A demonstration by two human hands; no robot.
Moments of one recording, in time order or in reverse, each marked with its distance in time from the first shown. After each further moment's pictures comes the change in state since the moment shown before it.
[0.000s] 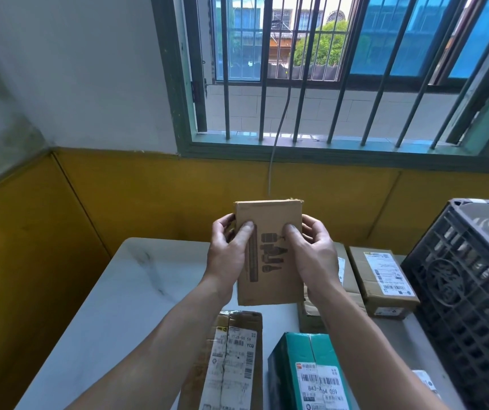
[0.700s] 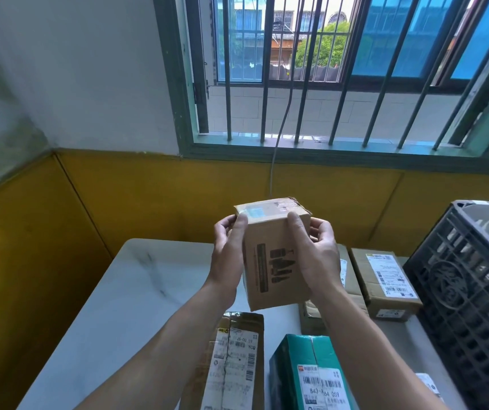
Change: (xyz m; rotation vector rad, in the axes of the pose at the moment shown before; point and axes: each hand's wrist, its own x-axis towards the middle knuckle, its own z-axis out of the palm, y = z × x) left_hand -0.003 0.002 0.005 -0.078 -0.015 -0.029; right_hand -0.003 -0.006 0.003 -0.112 0.056 0.045
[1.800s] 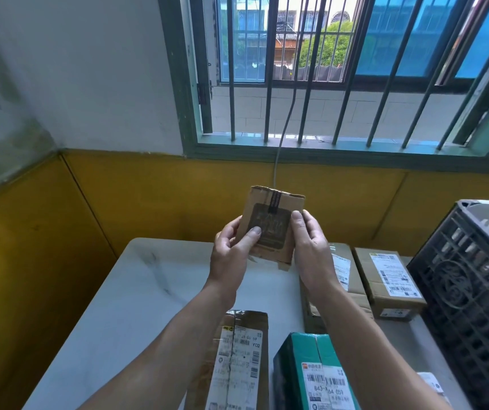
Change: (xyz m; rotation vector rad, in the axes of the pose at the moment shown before) left_hand -0.003 -0.004 -0.009 0.063 0.023 0.021; right_hand -0.001 -0.003 0.010 0.142 -0.141 -0.001
